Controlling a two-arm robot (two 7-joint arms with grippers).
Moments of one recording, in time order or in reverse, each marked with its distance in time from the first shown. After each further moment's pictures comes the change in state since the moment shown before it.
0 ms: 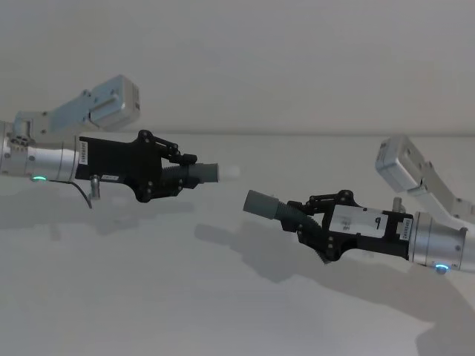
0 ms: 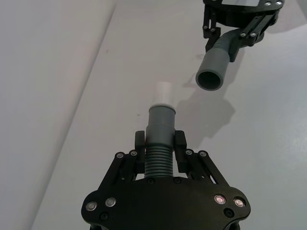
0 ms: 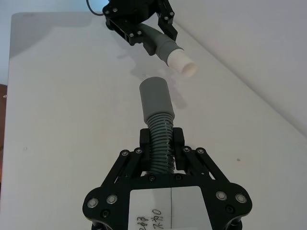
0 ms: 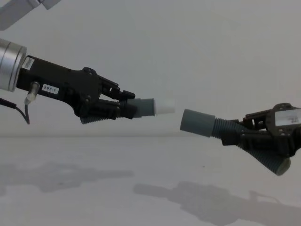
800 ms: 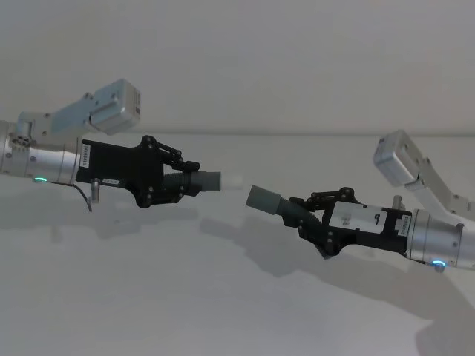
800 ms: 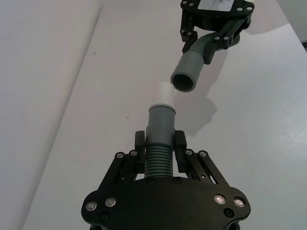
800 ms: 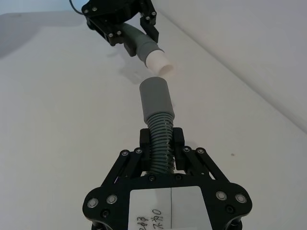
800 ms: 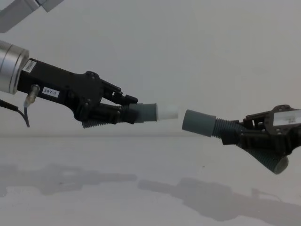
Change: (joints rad) left arm -0.029 -0.006 0.033 0.038 -0.025 -0.025 -0.054; right arm 0.019 -0.001 -0.017 0.025 0.015 0.017 -0.032
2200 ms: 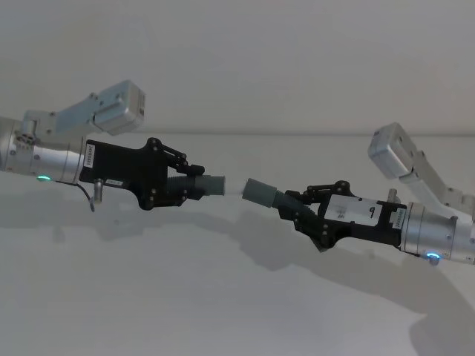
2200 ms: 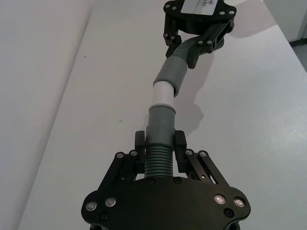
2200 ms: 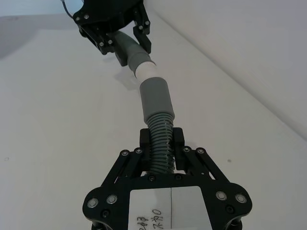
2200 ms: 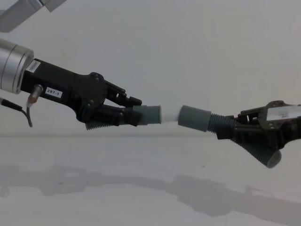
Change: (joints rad) left arm -0.036 -0.005 0.044 0.028 -0.024 -0.017 -0.030; right arm 0.041 0.003 -0.039 0.023 0.021 -0.008 -0.022
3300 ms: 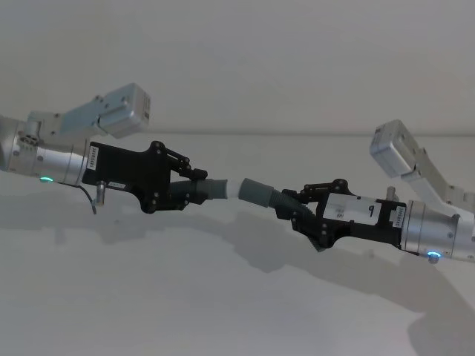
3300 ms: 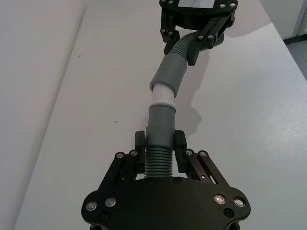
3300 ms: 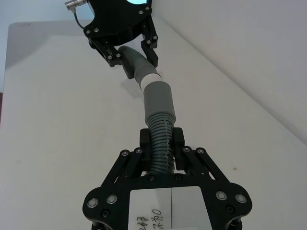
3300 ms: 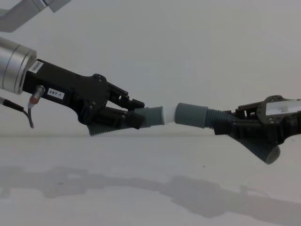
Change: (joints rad) left arm -0.012 0.009 0.029 -0.014 -0.006 0.011 0.003; right arm 0.009 0.016 -0.017 -0.015 0.032 -0.008 0.011
